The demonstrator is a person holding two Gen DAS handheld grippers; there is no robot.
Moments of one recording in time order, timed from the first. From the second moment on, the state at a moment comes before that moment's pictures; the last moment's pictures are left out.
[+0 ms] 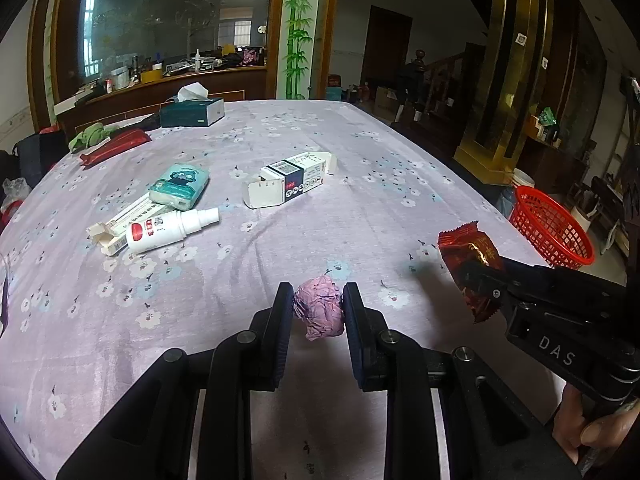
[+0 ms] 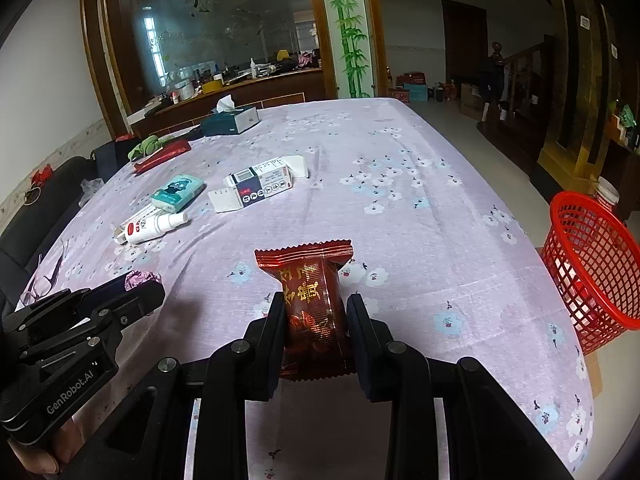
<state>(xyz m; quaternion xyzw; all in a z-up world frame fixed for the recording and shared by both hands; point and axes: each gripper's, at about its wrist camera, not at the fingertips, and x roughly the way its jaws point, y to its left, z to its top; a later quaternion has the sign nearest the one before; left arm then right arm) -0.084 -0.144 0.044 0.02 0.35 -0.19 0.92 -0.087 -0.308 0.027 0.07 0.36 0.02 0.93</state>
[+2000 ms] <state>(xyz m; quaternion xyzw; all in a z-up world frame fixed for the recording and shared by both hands) -0.068 -0.375 0.109 0.03 0.38 -0.41 0.83 -0.150 -0.557 0.093 0.25 0.27 -0.12 0.92</state>
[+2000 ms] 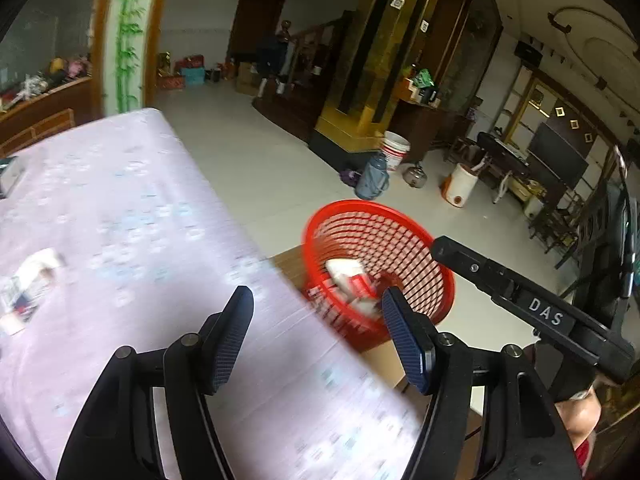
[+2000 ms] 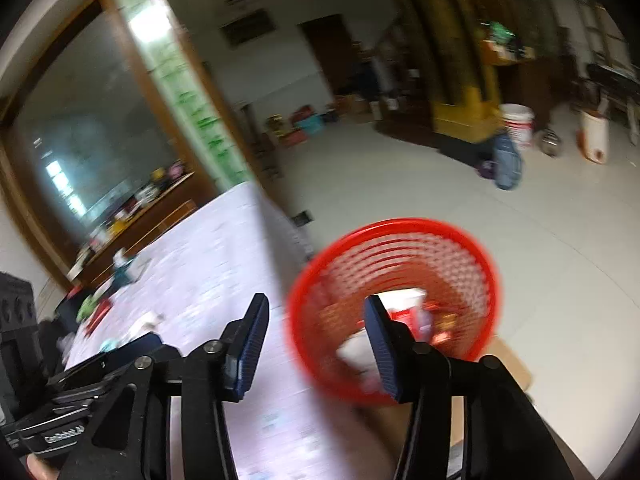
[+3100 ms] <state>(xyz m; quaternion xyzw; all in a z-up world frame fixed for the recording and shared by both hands) 0.071 -0.054 0.036 0.01 0.44 -0.21 0.87 -0.097 -0.347 0.083 0.13 0.35 0.06 0.93</state>
